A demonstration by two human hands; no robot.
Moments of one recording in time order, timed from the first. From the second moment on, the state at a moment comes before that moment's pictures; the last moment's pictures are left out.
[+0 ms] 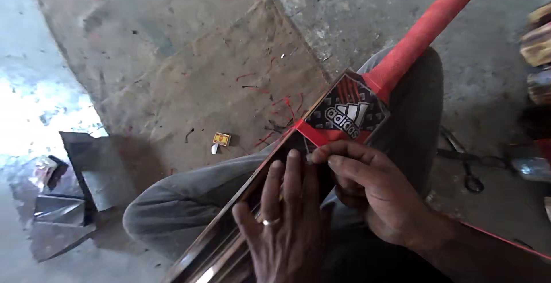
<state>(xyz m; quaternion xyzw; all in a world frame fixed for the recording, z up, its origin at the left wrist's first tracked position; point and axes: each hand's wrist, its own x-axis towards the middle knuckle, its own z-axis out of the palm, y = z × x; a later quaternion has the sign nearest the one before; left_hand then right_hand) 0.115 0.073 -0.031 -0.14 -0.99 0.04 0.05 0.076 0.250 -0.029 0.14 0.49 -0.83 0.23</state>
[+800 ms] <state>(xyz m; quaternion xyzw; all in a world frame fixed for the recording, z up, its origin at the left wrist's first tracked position) 0.080 0.049 -0.008 -0.22 -0.97 -0.12 -0.05 0.139 0.283 -0.077 0.14 0.39 -0.87 0.24</state>
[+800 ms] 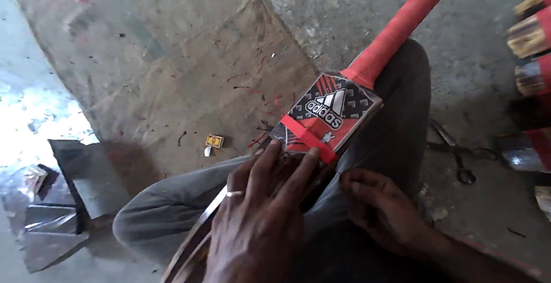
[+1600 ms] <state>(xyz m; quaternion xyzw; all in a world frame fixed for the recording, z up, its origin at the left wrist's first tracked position) 0.097 0.070 -0.054 -0.13 -0.99 -0.05 0.02 0.160 0.295 -0.089 0.21 0.50 -0.81 0.21</state>
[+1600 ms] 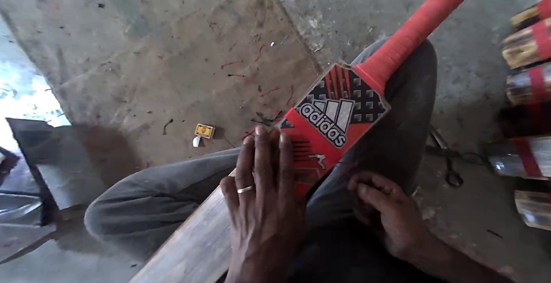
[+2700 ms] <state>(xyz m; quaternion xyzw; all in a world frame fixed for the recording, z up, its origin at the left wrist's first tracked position) 0.122 0.076 -0.058 -0.12 -0.99 0.04 0.08 0.128 0.273 -0.064 0.18 0.49 -0.82 0.22</state>
